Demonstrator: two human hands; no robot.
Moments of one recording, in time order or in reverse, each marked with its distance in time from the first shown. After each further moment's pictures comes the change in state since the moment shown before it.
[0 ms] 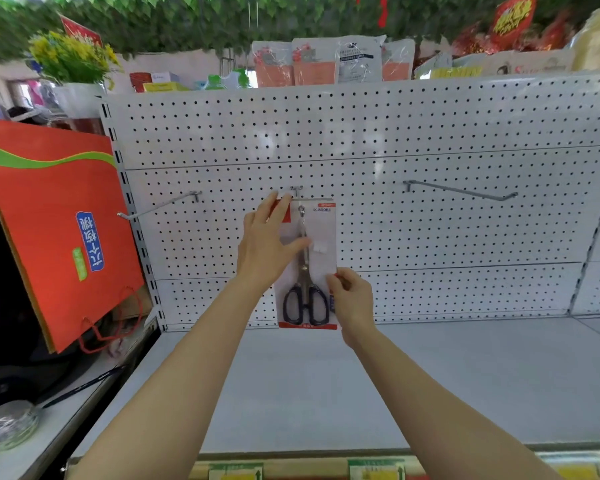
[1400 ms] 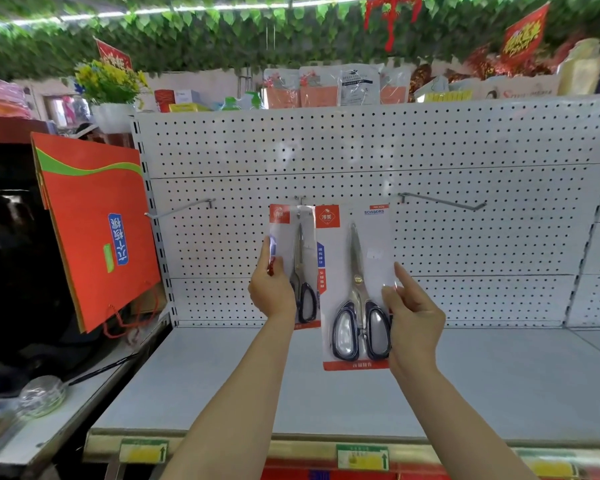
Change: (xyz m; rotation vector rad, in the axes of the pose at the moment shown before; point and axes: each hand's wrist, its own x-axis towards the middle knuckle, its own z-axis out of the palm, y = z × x) left_hand -0.058 0.020 0.054 -0.568 0.559 -0.549; right_hand -0.075 -0.048 -0.094 0.438 0.205 -0.081
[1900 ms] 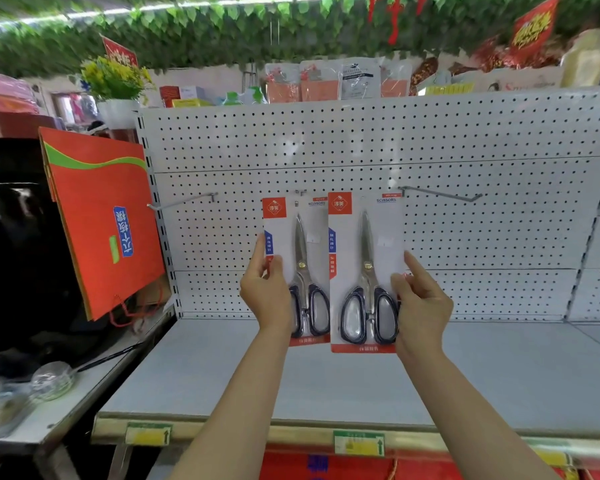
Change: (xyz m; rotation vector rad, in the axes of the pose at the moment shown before) left_hand -0.037 0.029 -0.034 -0.299 -0.022 -0.056; right_hand 0.009 -0.008 -0.014 0.014 0.023 0.021
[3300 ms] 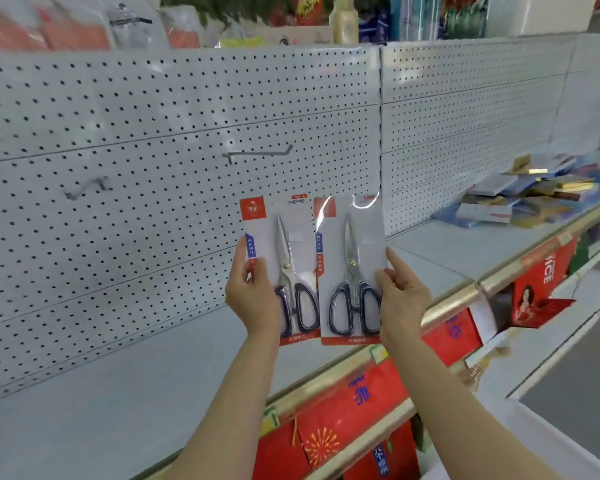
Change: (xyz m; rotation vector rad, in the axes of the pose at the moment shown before) left_hand -0.139 -0.070 0.116 -0.067 -0.422 -0.184; right_hand 0.020 -0.011 -0.179 -0.141 0.533 -0.131
